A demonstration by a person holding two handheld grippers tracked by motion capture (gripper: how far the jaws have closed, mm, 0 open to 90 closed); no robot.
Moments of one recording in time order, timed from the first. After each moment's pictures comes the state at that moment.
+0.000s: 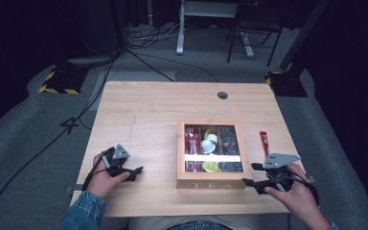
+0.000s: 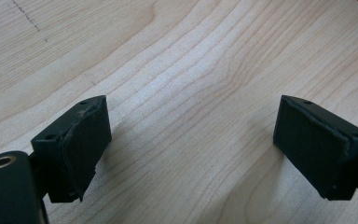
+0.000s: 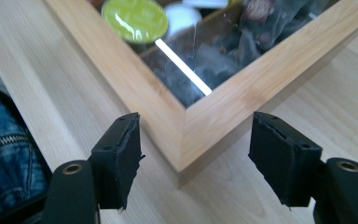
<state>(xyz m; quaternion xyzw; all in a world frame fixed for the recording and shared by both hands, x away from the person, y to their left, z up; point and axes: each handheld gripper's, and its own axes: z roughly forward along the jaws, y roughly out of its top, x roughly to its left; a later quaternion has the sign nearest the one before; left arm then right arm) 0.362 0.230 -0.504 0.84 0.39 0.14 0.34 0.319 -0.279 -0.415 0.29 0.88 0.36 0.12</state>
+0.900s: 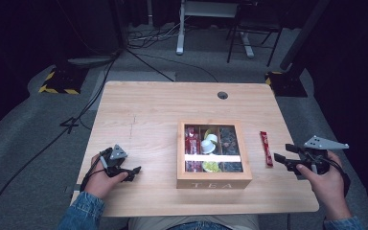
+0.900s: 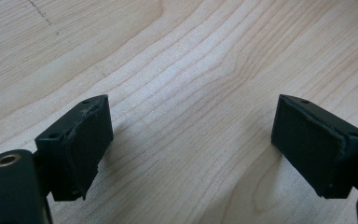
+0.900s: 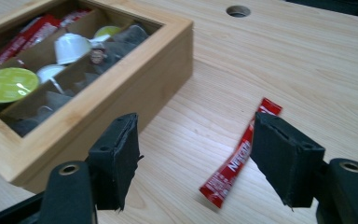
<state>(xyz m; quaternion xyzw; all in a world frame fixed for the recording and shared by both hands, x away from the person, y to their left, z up) 0.360 0.236 -0.504 0.84 0.40 0.15 0.34 0.349 -0.375 -0.397 0.41 0.79 0.41 0.19</state>
